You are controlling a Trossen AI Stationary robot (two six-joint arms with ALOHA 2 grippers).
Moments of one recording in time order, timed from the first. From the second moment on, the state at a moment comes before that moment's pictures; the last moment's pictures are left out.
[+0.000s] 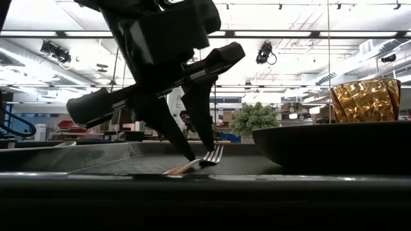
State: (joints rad) left arm -0.42 2.03 1.33 -0.39 -0.31 0.82; right arm 0.51 1.03 0.89 -0.23 0.38 0.13
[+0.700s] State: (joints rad) left arm -0.36 2.04 1.33 -0.39 -0.09 1.02; right arm 0.51 1.03 0.89 -0.21 0.38 0.14
